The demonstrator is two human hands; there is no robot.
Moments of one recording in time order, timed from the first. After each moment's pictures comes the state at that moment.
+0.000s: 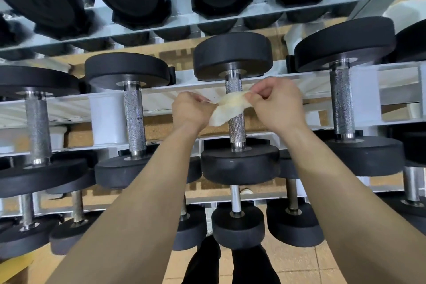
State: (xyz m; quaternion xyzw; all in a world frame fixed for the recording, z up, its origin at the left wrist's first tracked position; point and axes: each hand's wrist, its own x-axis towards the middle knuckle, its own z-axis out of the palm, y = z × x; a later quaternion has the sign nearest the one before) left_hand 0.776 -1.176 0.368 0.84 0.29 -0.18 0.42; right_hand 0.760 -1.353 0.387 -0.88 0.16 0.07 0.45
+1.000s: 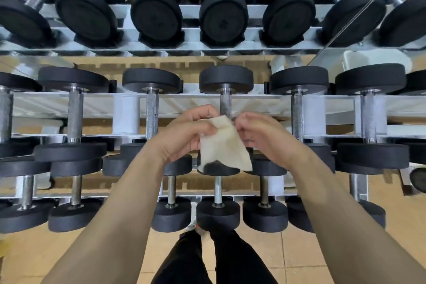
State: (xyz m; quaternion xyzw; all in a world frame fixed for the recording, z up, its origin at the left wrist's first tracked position) left_hand 0.700 -1.144 0.507 0.54 0.02 -0.37 0.76; right_hand 0.693 -1.357 0.517 -0.62 0.05 0.36 0.69
